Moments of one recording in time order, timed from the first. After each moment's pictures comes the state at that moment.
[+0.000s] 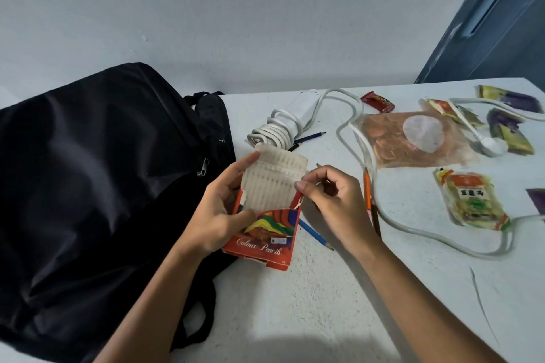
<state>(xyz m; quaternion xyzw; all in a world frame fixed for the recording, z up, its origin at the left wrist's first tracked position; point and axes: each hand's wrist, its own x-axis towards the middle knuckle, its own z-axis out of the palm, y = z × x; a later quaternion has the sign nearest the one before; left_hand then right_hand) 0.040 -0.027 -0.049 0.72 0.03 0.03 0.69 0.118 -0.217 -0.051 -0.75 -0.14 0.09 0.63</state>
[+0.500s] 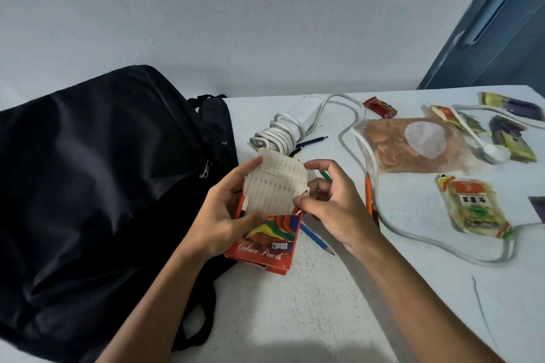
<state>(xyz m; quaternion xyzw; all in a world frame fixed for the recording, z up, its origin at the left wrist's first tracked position) 0.038 -0.033 -0.046 0.72 0.03 0.04 0.69 0.120 -0.215 -0.040 -0.74 -0.12 0.21 0.63</state>
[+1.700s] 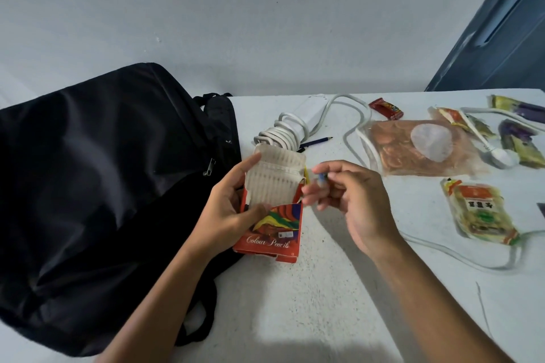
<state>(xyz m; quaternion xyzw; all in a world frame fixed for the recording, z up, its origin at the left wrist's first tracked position) 0.040 -0.043 -0.042 0.73 0.08 0.07 0.68 0.122 -0.226 -0.016 -0.62 -0.08 0.20 0.75</state>
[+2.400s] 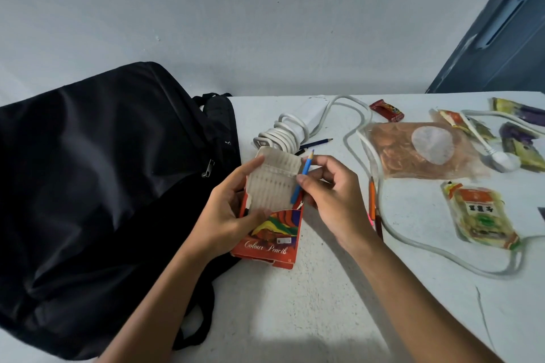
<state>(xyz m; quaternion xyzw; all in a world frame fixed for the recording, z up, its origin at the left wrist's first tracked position) 0.039 -0.040 -0.042 0.74 0.06 0.06 0.67 0.131 -0.201 -0.042 -0.73 -0.11 0.12 0.67</state>
